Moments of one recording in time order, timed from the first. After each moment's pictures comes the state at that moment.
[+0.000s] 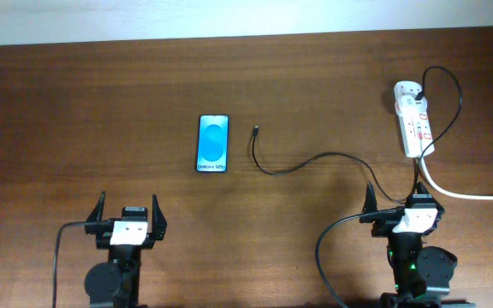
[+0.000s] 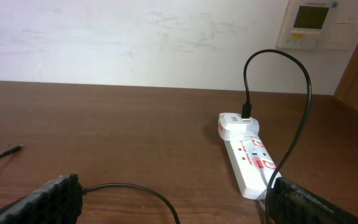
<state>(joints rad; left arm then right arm) 0.04 0.01 0.01 -0.08 0.00 0.32 -0.13 0.02 0.01 -0.07 -0.07 -0.05</state>
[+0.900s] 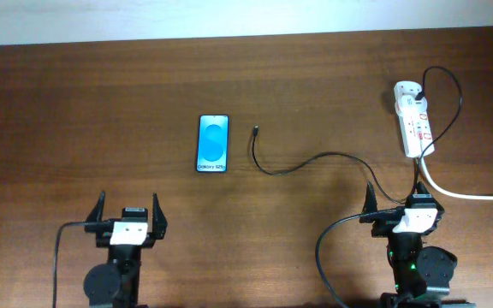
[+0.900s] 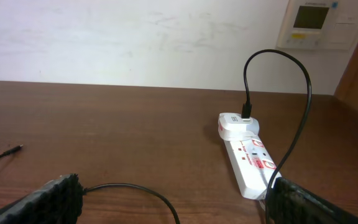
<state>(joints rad) 0.04 0.01 0.01 -0.05 0.02 0.32 -0.13 0.02 0.01 -0.07 -0.07 -0.05</state>
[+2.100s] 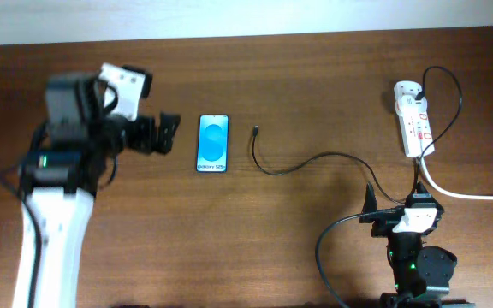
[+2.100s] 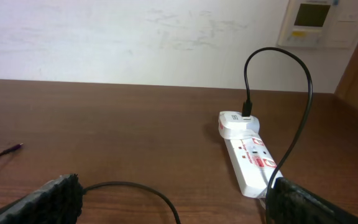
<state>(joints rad) -0.02 1.36 1.43 -0.86 0.34 0.17 -0.13 0.02 0.01 -0.07 -0.07 -0.05</state>
